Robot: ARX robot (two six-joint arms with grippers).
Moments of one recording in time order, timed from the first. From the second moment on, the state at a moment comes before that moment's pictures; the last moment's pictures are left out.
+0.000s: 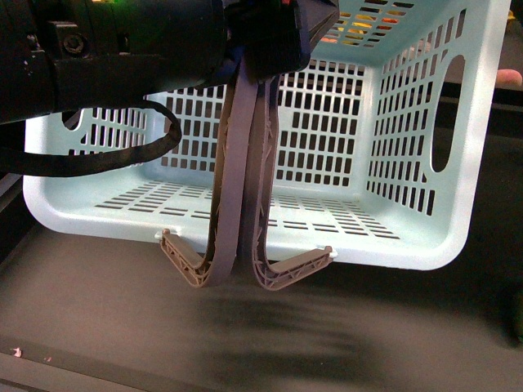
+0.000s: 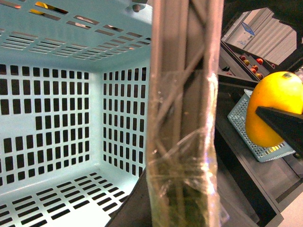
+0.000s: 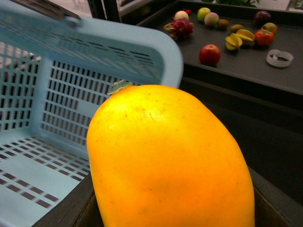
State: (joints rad) left arm -0.51 1.64 0.65 0.90 0.25 -0.38; right arm -0.09 1.24 0.50 0.44 -0.45 -0.08
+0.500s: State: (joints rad) left arm -0.51 1.64 0.65 0.90 0.25 -0.38; right arm 0.30 1.43 0.61 0.54 -0.14 0.12
